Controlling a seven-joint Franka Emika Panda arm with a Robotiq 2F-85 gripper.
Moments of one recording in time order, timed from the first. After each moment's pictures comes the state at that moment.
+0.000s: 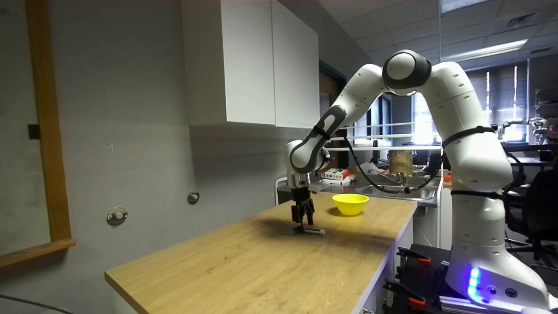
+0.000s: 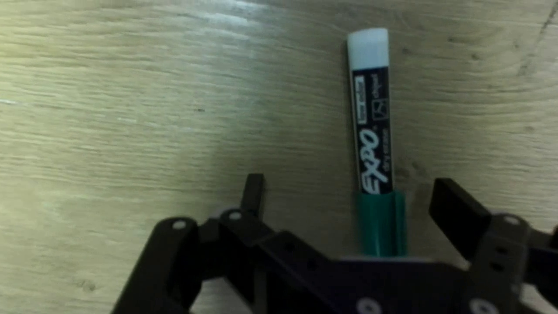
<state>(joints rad) 0.04 0.30 0.02 -2.17 0.01 2.32 -0.05</state>
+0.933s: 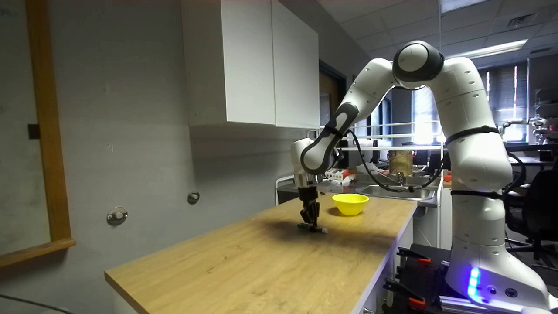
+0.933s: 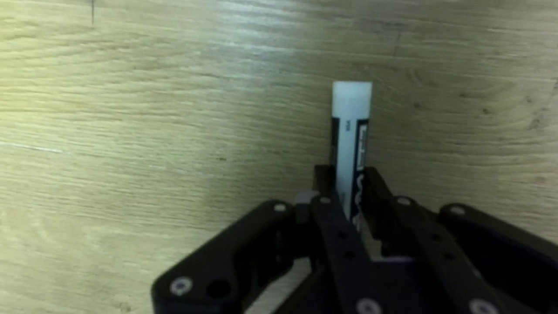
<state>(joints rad) 0.04 0.20 0.01 -2.30 -0.08 2.39 0.03</state>
